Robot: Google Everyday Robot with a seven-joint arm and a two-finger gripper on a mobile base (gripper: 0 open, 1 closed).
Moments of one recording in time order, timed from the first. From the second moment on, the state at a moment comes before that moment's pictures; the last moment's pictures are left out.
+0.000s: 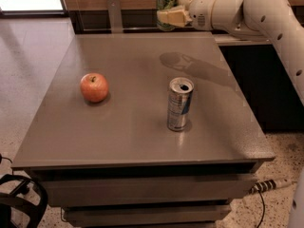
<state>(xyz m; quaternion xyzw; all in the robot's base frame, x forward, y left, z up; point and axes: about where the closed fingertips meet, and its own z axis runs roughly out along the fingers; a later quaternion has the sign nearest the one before) 0.772 -0.071 0.988 -0.41 0.63 0.23 0.61</state>
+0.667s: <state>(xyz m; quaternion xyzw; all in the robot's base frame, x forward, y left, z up) 0.777 -0.076 0.982 -0.40 0.65 0.23 0.60</state>
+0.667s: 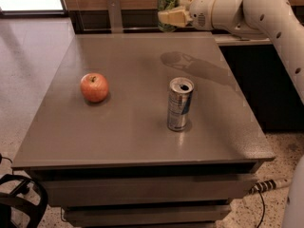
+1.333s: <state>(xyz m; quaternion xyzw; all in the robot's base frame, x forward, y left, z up) 0.777 -0.092 0.953 -0.37 0.71 0.23 0.55</state>
